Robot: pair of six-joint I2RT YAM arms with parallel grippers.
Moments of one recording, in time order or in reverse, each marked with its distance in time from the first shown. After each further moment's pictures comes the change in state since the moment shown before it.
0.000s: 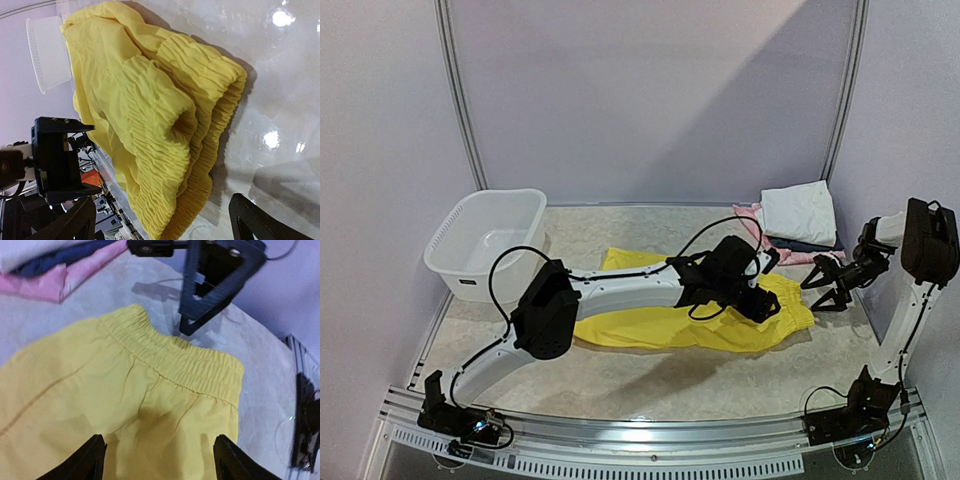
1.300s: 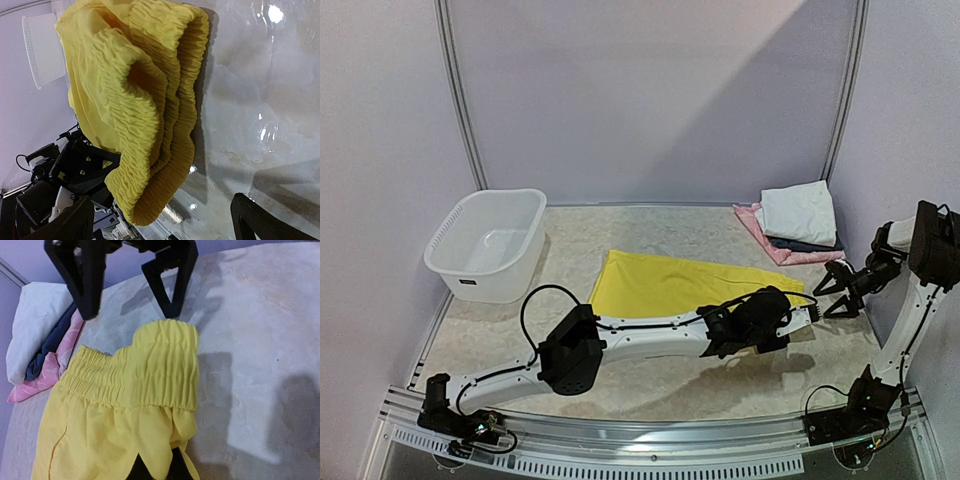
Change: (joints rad) left arm -0.167 0.212 0.250 0.049 -0.404 0.750; right arm -0.103 -0.025 -0.026 -0.080 0.068 -0.117
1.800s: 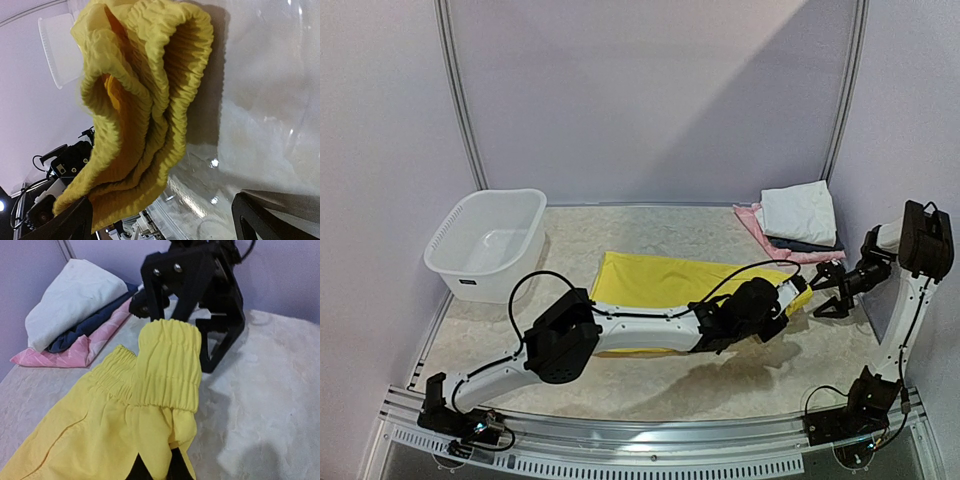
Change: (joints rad) left arm 0.031 -0.140 -0.285 0.279 -0.057 -0.294; right arm 0.036 0.161 0.092 -0.054 -0.093 -0.019
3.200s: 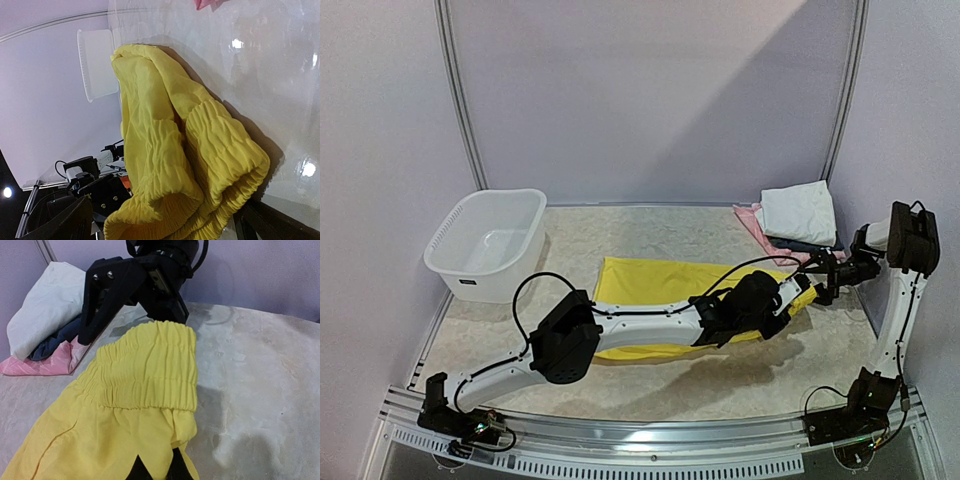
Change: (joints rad) left arm 0.015 0.057 0.129 -0.073 0.109 -0.004; right arm 0.051 0.149 0.150 0.006 -0.250 -0.053
